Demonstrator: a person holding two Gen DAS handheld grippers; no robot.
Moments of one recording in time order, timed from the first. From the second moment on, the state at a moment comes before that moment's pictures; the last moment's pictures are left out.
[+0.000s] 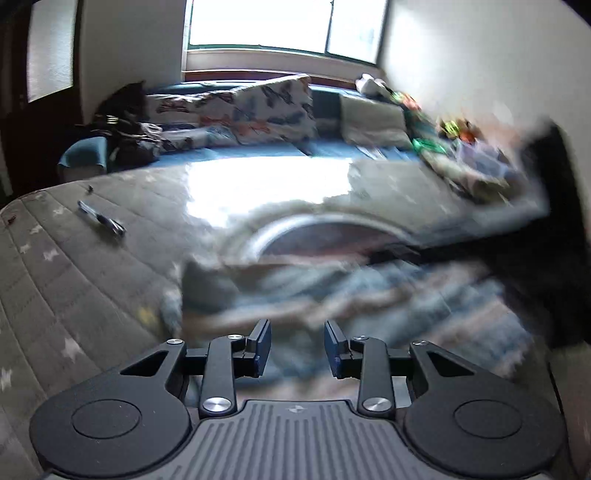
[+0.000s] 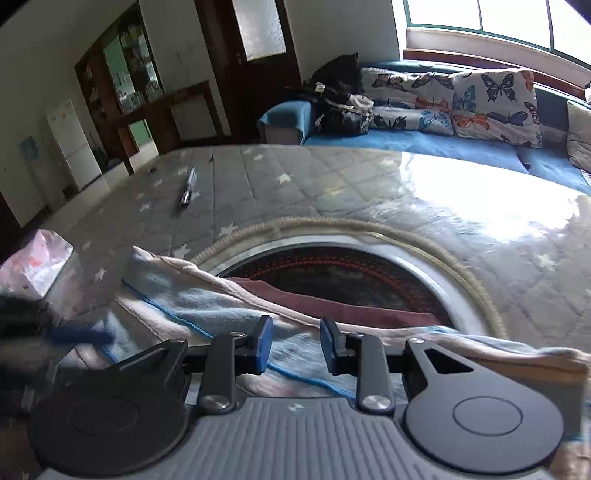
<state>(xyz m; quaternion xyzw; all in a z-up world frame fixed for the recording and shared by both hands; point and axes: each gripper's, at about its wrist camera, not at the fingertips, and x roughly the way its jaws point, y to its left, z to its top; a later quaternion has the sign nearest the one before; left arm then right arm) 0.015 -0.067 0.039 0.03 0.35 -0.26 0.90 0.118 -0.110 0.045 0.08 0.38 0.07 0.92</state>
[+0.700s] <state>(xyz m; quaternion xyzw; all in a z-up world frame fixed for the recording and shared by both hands) 0.073 -0.053 0.016 0.02 0.39 -0.22 0.89 0.075 -0.221 0.037 0.10 0.36 -0.05 0.93</state>
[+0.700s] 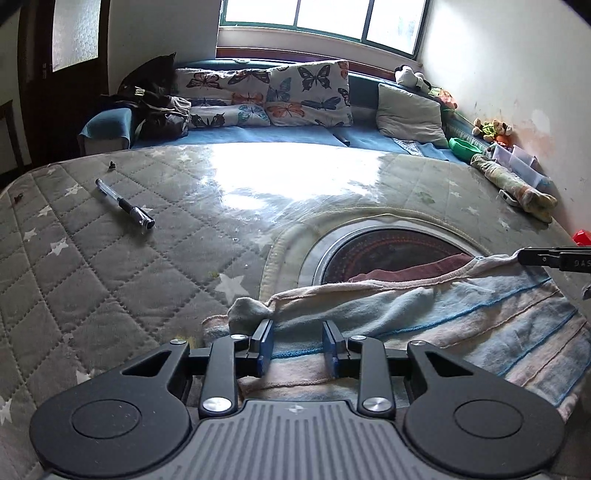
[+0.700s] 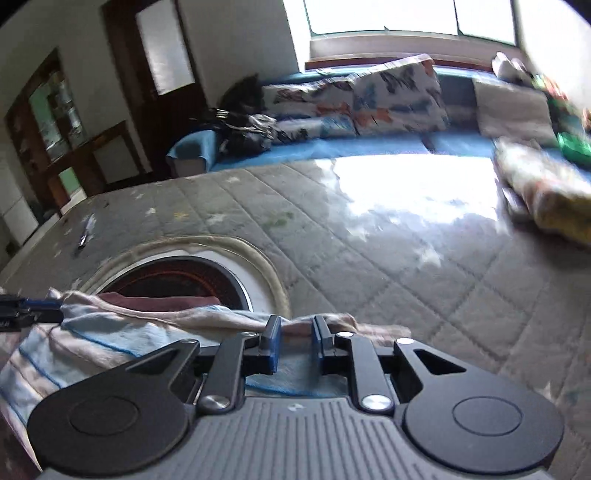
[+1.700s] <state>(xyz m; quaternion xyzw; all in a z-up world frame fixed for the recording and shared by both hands) 0.070 -0.049 0.014 0.02 0.38 -0.22 0.90 0.066 -0.234 0.053 0.08 0.37 -0.05 0.92</state>
